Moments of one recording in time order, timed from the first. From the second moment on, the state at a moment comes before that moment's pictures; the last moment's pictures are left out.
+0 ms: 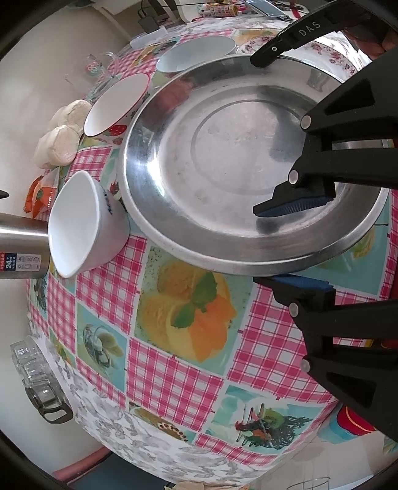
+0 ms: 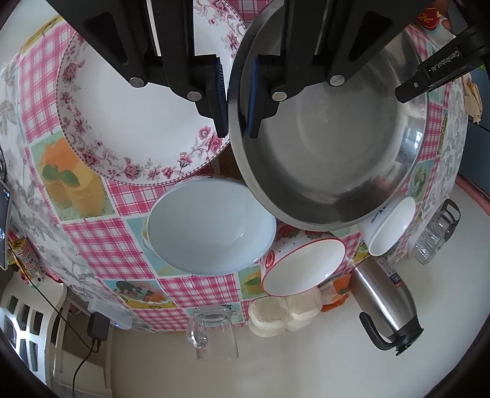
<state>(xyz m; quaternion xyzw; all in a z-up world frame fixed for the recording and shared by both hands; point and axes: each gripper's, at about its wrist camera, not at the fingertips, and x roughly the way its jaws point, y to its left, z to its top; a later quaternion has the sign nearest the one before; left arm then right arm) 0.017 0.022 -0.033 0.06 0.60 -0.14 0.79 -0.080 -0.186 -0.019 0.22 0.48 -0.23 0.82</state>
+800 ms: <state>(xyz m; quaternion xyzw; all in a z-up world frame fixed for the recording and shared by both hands) 0.018 0.030 -0.010 0.08 0.53 -0.11 0.84 -0.073 -0.158 0.011 0.11 0.41 -0.23 0.87</state>
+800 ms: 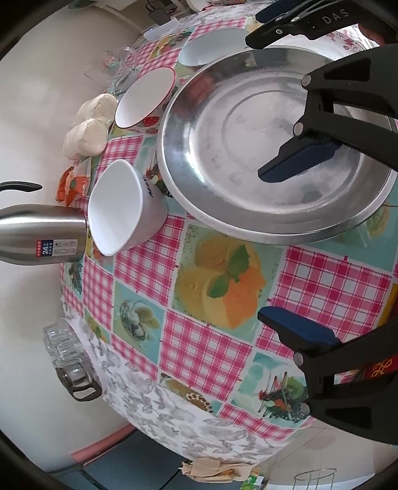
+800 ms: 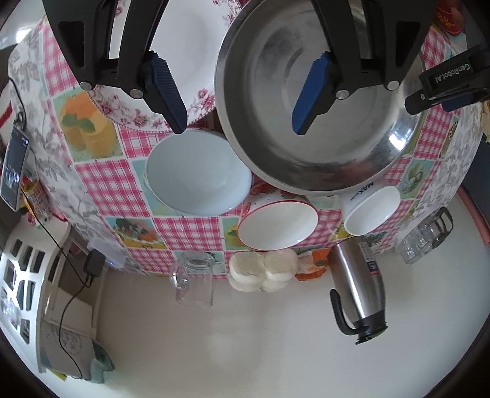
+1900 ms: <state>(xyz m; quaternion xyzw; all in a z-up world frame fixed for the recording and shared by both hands) 0.001 0.021 0.013 0.06 0.47 -0.14 0.87 -0.087 -0.147 0.030 0.07 0.38 -0.22 0.90</state>
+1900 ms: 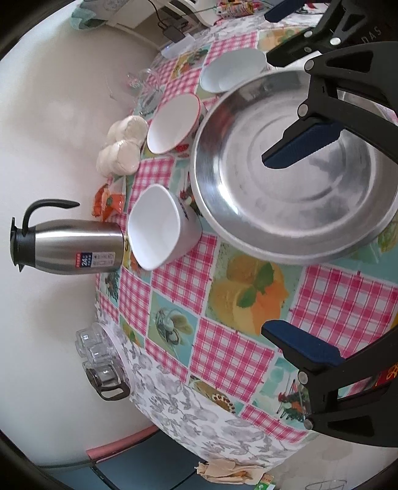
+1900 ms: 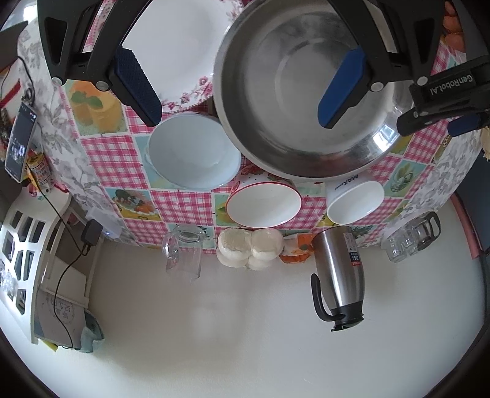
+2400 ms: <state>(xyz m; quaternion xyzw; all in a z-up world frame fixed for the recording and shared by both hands) -0.042 -0.027 0.027 0.03 0.45 -0.23 0.86 -0.137 -0.197 0.044 0.10 0.36 -0.27 0.89</state>
